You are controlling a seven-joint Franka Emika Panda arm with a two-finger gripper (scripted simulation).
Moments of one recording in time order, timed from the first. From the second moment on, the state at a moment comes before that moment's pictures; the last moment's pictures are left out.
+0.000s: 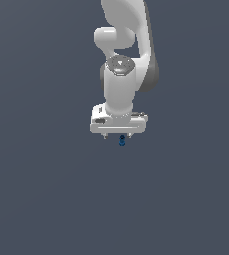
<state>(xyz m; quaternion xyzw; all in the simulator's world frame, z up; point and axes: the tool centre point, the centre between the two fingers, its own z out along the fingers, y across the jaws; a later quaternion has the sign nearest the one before) 0.007 0.012 0.178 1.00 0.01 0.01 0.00</state>
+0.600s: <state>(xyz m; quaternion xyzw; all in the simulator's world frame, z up) 0.009 -0.005 0.177 1.00 0.01 0.02 0.00</state>
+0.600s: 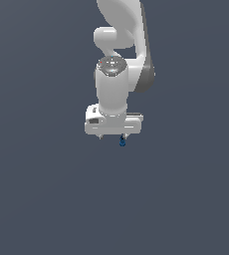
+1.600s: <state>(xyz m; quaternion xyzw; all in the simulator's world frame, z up) -0.013 0.014 0.145 1.00 -0.08 0.01 0.00</state>
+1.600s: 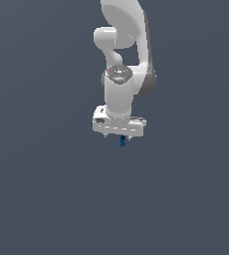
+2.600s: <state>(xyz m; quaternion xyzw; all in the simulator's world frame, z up) -0.061 0.042 0.094 0.97 -0.23 0.00 0.00</state>
